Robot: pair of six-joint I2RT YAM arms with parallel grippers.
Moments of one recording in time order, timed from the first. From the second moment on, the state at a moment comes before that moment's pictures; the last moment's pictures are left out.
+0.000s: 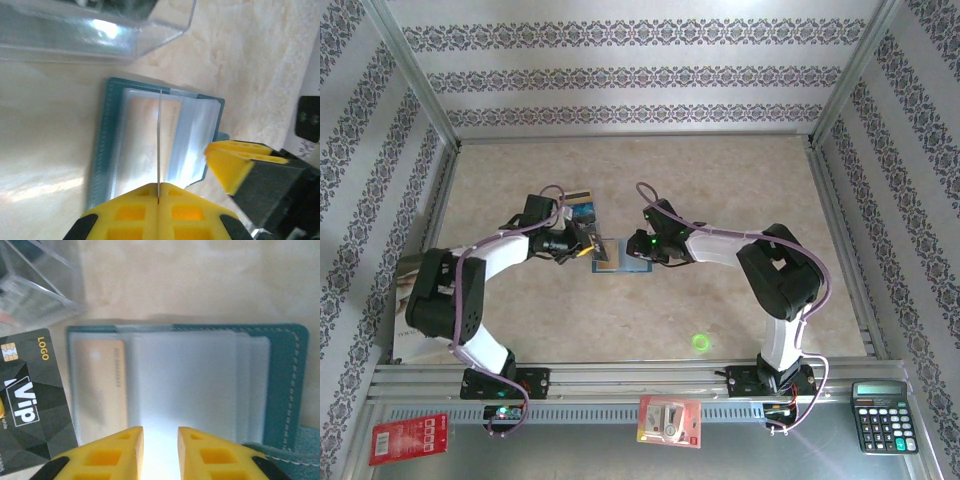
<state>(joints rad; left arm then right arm) -0.18 1.59 0.86 -0.24 0.59 -0.72 0.64 1.85 1.05 -0.09 -0.31 0.84</state>
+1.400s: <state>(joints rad) -0.22 1.52 1.27 -0.50 0.13 0.35 0.38 1.34 0.67 0.08 -0.20 0.72</state>
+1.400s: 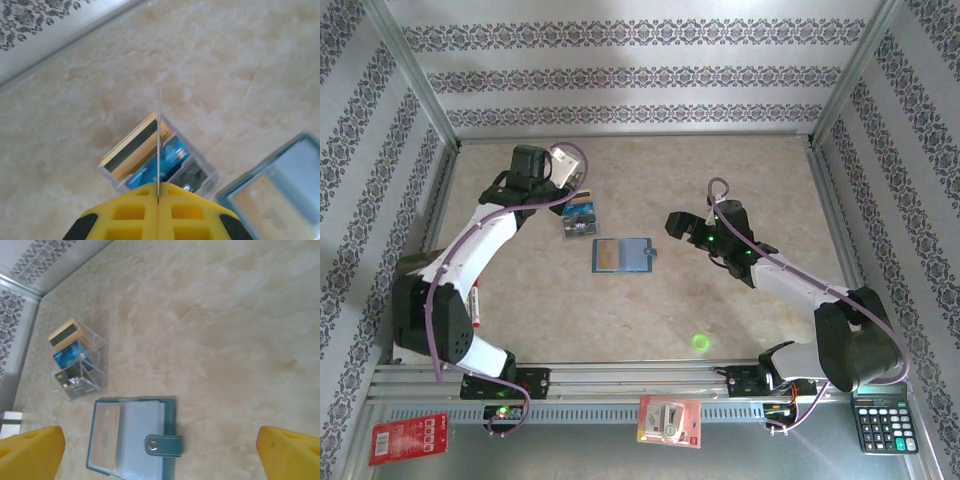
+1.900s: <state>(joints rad) -0.22 1.76 1.45 -0.79 0.14 0.89 0.34 1.35 0.65 0.08 -0.23 0.71</state>
